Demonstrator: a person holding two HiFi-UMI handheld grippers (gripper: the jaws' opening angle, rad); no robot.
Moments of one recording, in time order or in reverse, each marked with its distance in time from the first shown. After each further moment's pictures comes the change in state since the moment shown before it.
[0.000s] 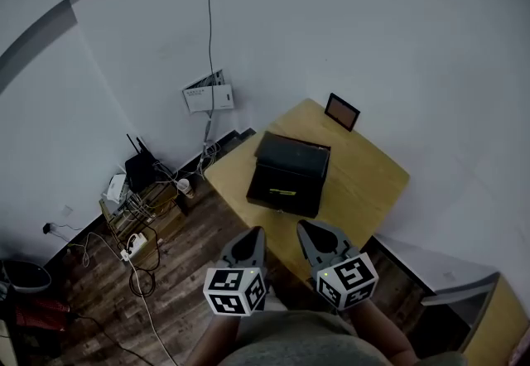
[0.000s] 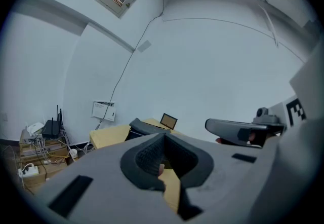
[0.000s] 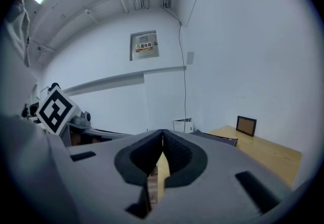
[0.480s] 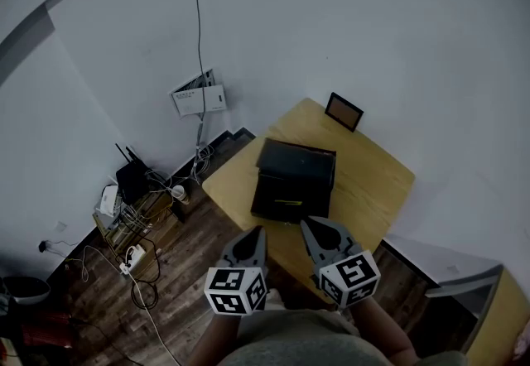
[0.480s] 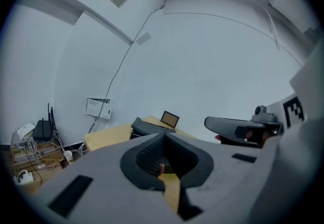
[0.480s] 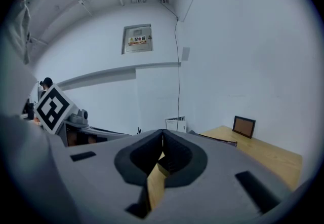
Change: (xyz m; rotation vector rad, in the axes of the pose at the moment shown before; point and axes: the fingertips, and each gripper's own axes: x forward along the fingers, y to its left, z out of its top) left arm 0.048 0.049 0.012 0.001 0.054 -0.071; right arm 0.064 -0.023 -0.001 -0.007 0.033 -0.092
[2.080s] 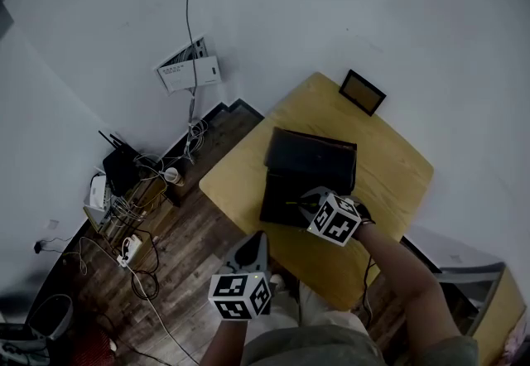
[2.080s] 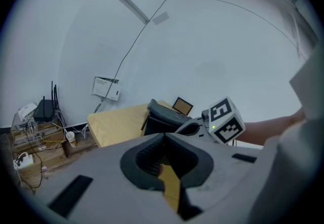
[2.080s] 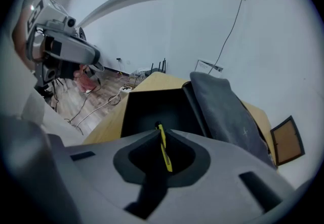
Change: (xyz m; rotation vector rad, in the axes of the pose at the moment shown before) left arm 0.063 0.075 -0.046 -0.129 0.157 0.043; right arm 0.162 -0.068 -0.174 -0.509 0.745 0.373
